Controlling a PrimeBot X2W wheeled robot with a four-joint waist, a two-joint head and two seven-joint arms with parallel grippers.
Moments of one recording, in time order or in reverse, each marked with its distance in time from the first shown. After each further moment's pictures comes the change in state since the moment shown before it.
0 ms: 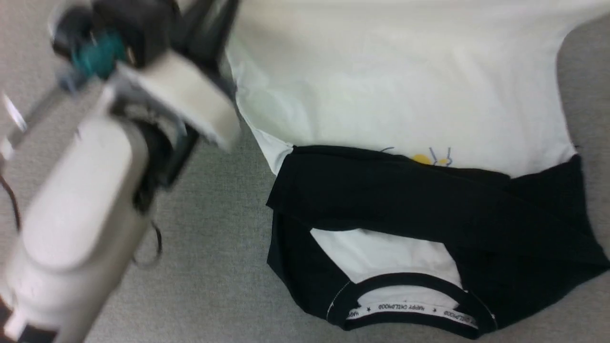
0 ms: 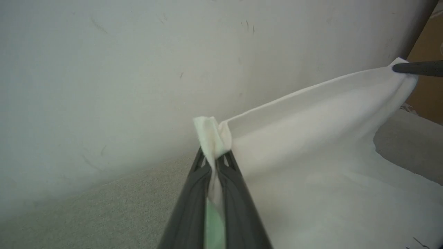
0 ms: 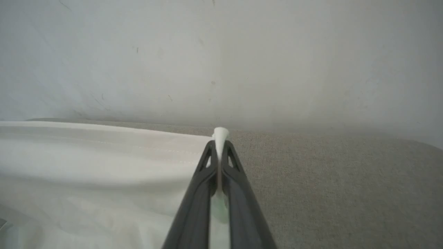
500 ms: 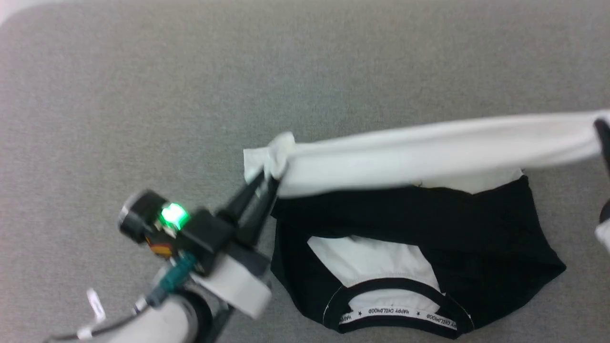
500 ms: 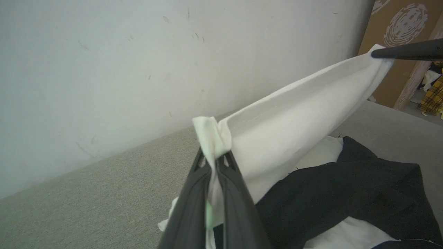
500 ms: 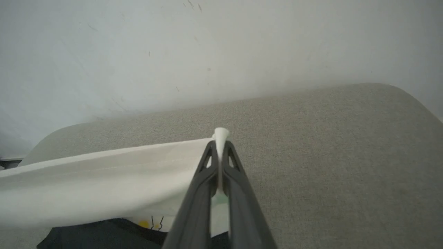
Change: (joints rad) left arm 0.495 0.086 -0.138 -0.289 0.143 0.178 -0.092; right arm 0.517 0.156 -0.142 -0.264 0.030 0.000 0.007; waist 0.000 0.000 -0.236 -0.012
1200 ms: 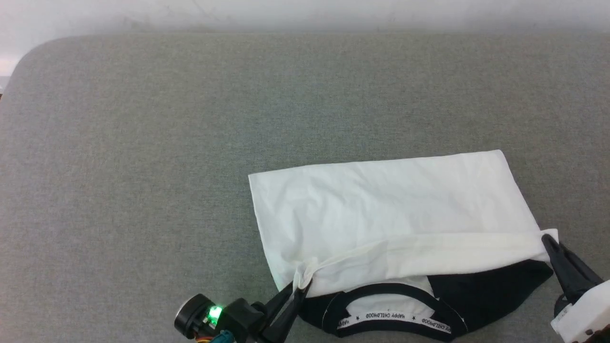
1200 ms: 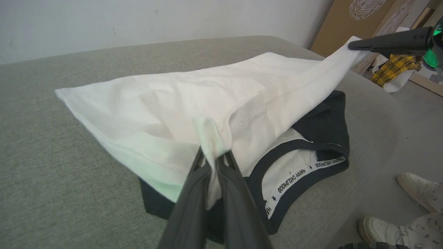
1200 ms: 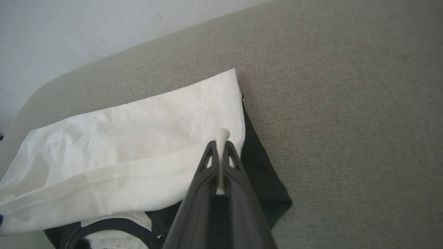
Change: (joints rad) left arm 0.225 -0.094 -0.158 0.318 -0.077 -0.108 -0.239; right arm 0.330 0.044 0.060 0.070 -0.007 -0.001 -0.083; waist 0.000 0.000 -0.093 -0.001
